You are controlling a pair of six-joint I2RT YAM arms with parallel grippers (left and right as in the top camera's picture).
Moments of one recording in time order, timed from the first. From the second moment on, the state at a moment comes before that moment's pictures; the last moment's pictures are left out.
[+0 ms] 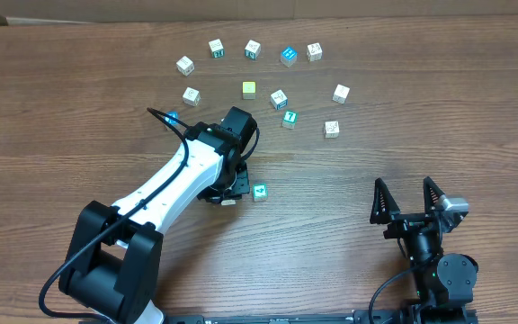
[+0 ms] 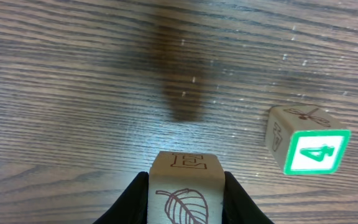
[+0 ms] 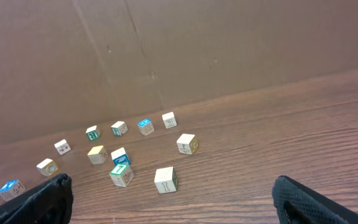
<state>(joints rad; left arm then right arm) -0.49 1.77 1.21 -0.99 -0.01 -0.62 0.02 0.01 0.02 -0.03 -0.09 0.28</state>
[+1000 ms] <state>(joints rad) -0.52 1.77 1.11 -0.86 -0.01 -0.64 0.02 0.01 0.02 -0.03 -0.09 0.28</state>
